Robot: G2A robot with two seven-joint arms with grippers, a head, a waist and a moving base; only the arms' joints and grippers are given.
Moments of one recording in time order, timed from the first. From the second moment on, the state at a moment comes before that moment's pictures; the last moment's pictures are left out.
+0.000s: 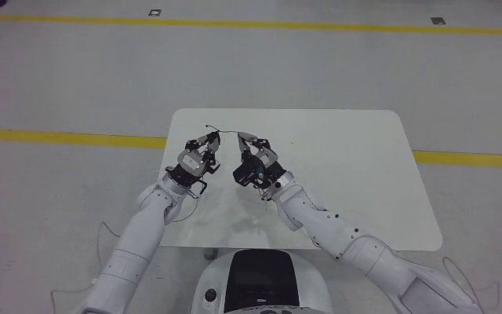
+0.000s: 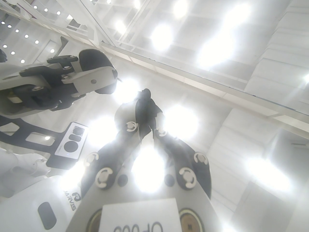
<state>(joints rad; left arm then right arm) 1.31 -1.22 -1.23 -1.30 -1.57 0.34 -0.88 -1.05 -1.26 0.57 -1.39 -1.57 0.34 -0.32</state>
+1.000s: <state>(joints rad) 1.31 -1.22 -1.23 -1.30 -1.57 0.34 -0.88 -1.06 -1.24 0.58 -1.39 -1.57 0.34 -0.30</state>
